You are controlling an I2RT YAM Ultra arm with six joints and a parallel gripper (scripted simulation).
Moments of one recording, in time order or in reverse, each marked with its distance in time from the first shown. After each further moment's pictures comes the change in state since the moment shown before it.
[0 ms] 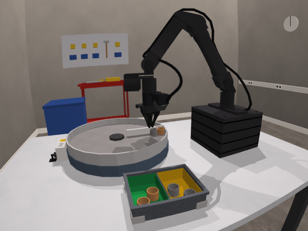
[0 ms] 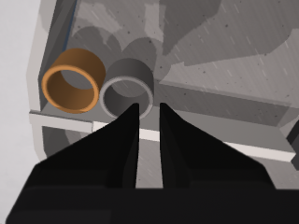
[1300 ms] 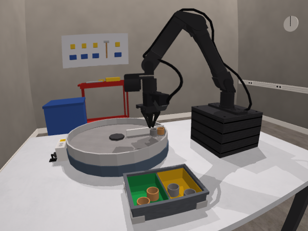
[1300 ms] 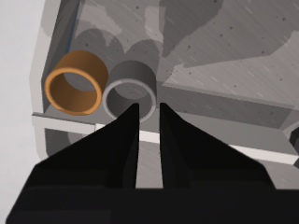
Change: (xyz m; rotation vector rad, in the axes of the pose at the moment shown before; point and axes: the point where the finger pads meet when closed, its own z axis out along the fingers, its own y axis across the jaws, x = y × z) arm -0.001 0.002 0.001 -0.003 -0.002 0.000
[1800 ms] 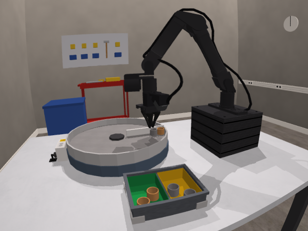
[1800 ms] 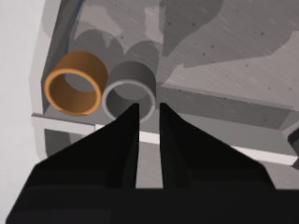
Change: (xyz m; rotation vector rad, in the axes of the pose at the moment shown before) arm -0.001 0.000 0.000 0.000 0.000 -0.002
